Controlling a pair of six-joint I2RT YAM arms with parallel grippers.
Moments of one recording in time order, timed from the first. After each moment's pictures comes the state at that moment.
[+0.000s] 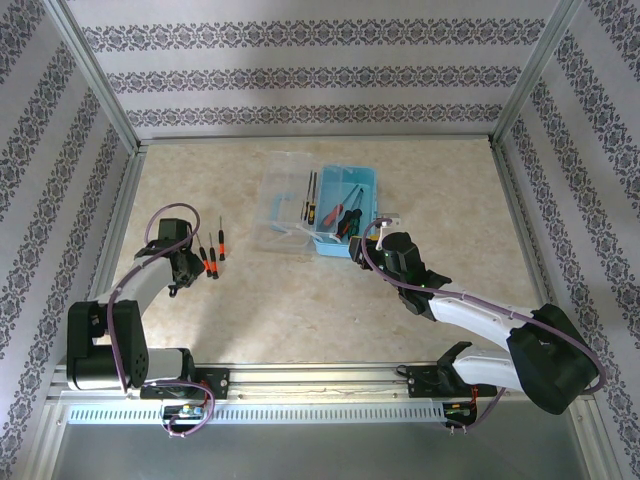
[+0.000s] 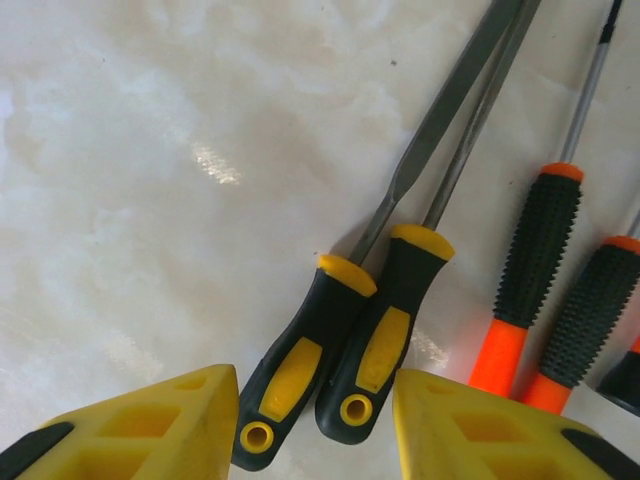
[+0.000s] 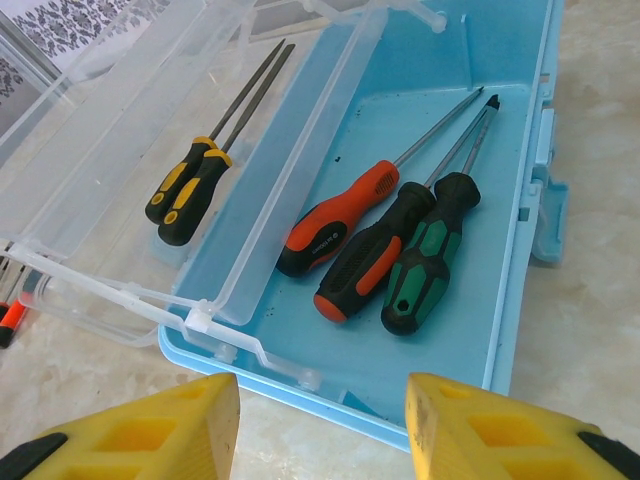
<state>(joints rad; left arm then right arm) 0.09 1.31 0.65 -0.52 -0.13 -0.66 0.61 1.21 0.46 0.29 0.13 0.51</state>
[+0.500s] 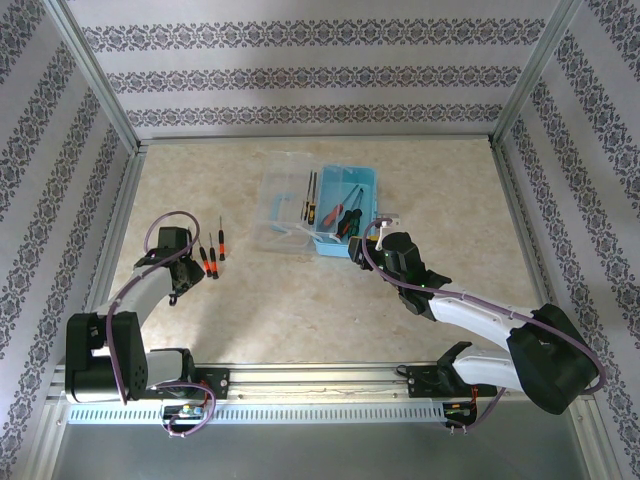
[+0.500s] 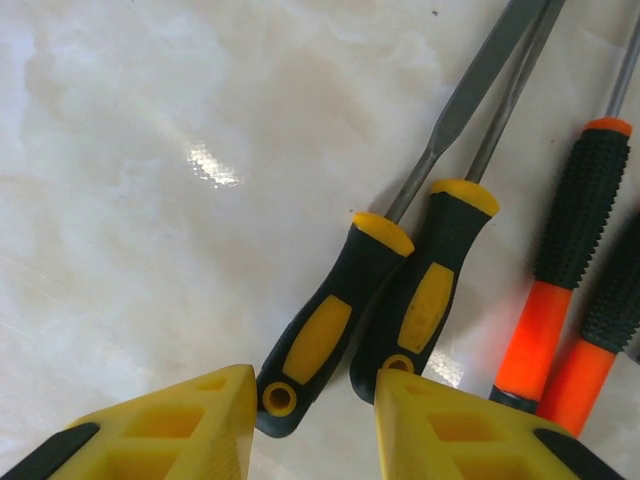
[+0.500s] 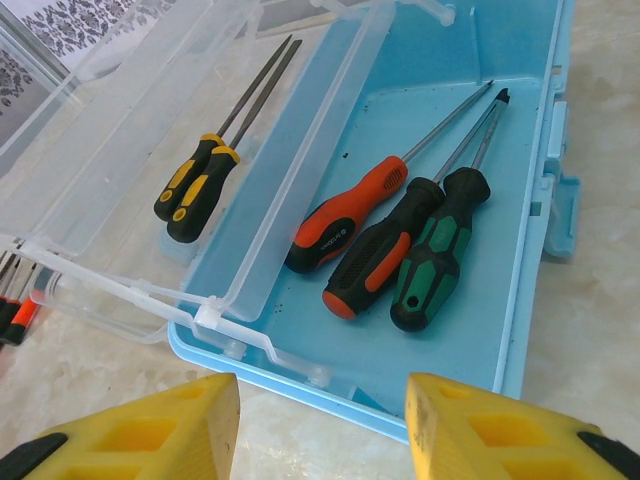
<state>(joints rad) 0.09 1.27 0.57 -0.50 -0.13 -0.67 0.61 1.21 0.46 0.29 0.11 0.52</state>
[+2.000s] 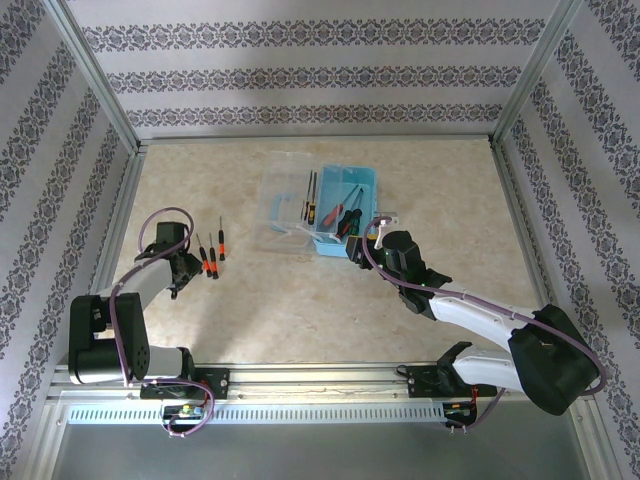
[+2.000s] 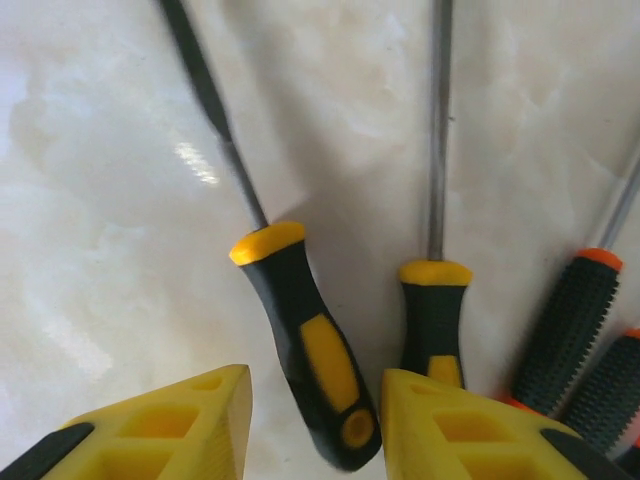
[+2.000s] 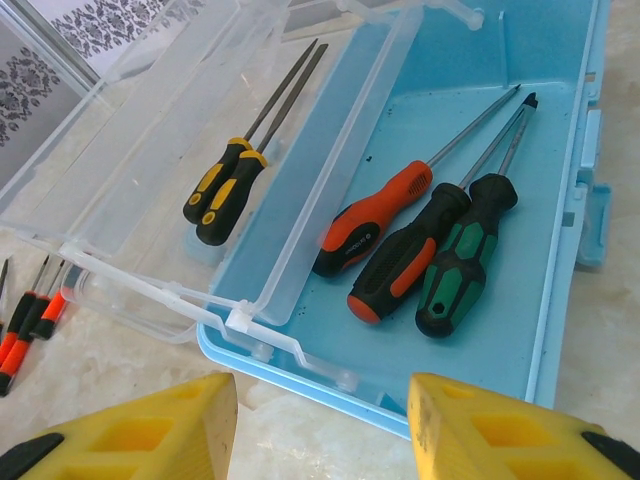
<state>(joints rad) 0.13 1.36 0.60 -0.41 -0.13 -0.80 0.61 1.20 0.48 0.29 0.08 0.52</state>
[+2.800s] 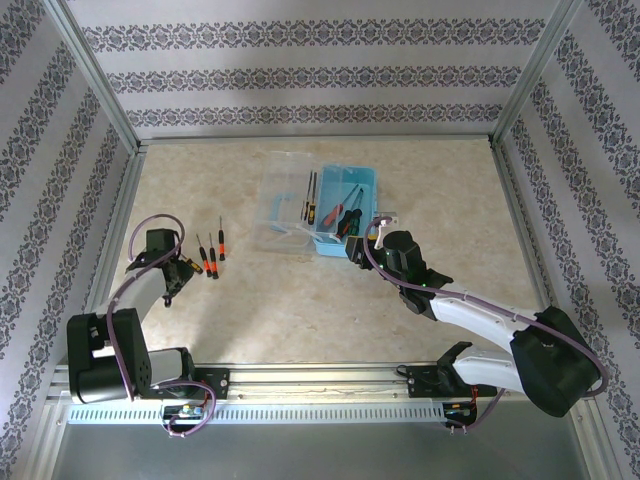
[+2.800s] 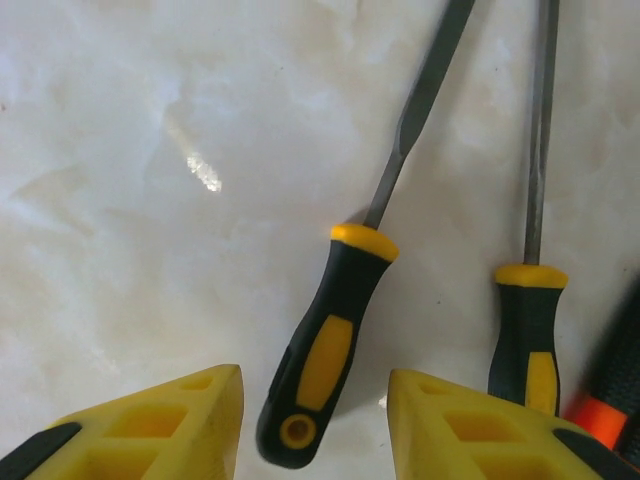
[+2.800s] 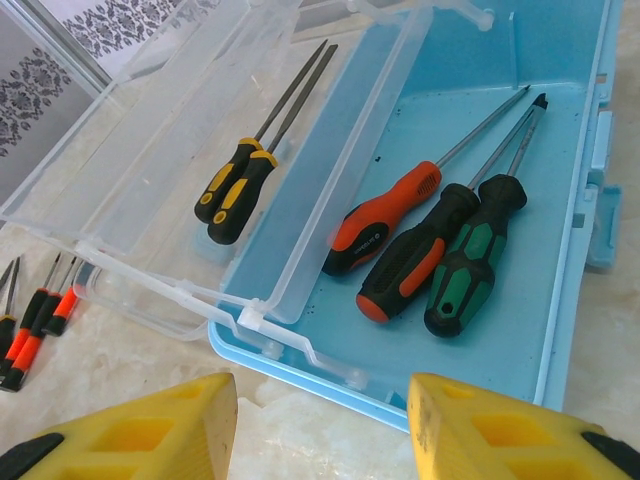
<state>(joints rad) 0.20 1.27 0.56 -0.45 -0.14 -0.76 0.61 1.19 0.48 0.29 0.06 0.52</state>
